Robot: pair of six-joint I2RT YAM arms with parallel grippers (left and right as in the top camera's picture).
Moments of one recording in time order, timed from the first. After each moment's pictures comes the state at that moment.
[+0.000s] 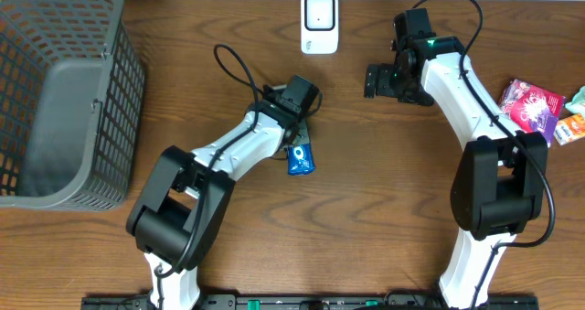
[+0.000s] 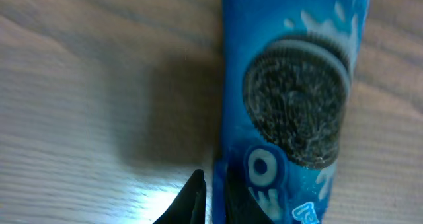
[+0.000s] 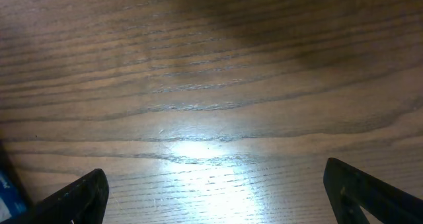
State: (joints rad) left arm -0.55 1.97 1.26 -0.55 -0.11 -0.72; right arm 0.17 2.06 1.67 -0.91 0.00 0.33
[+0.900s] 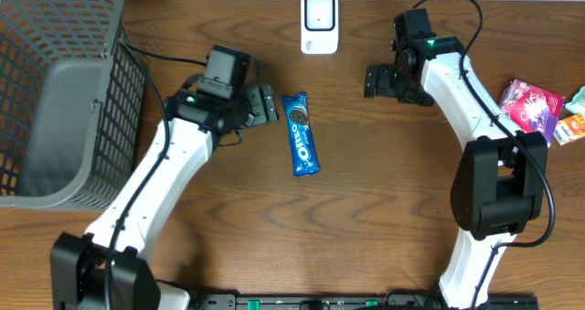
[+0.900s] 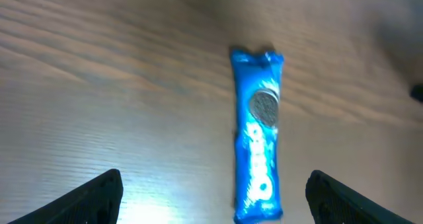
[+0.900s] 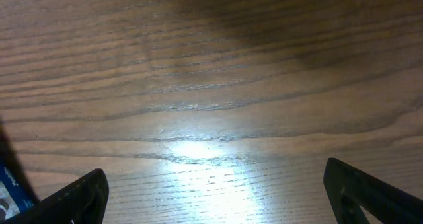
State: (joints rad) left arm -0.32 1.59 1.26 -0.73 0.11 -0.52; right arm 0.17 2.06 1.67 -0.91 0.00 0.33
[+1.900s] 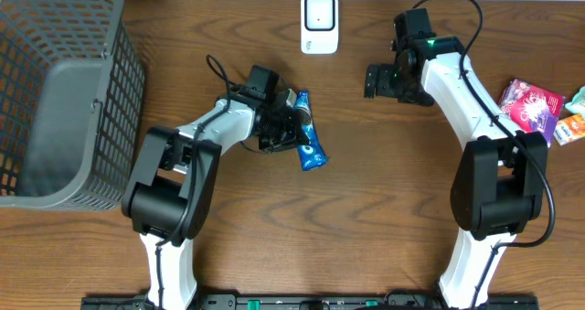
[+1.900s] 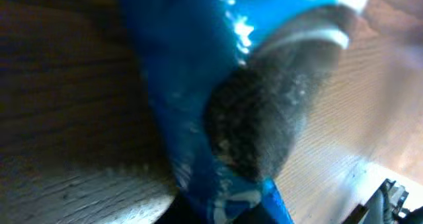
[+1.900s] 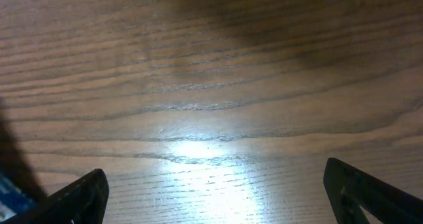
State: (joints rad) left arm -0.36 2.07 1.26 -0.45 0.62 -0.50; right arm 0.17 2.06 1.67 -0.91 0.00 0.33
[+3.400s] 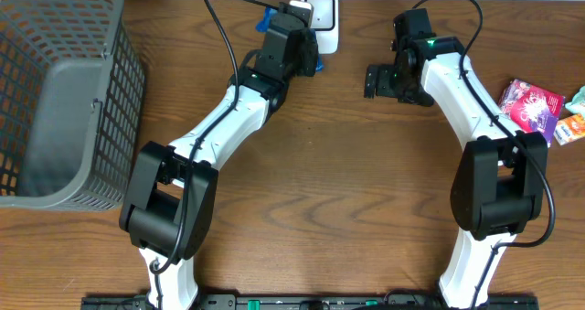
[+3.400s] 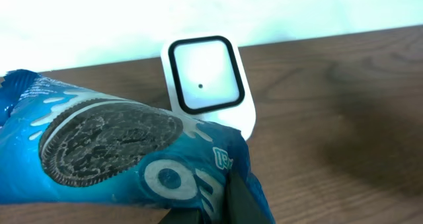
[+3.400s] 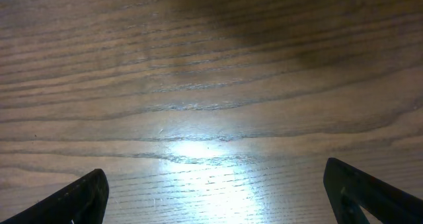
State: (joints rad) left arm -0.45 1.98 1.46 -0.03 -0.05 -0.19; right arm 0.17 2.06 1.67 -0.91 0.00 0.33
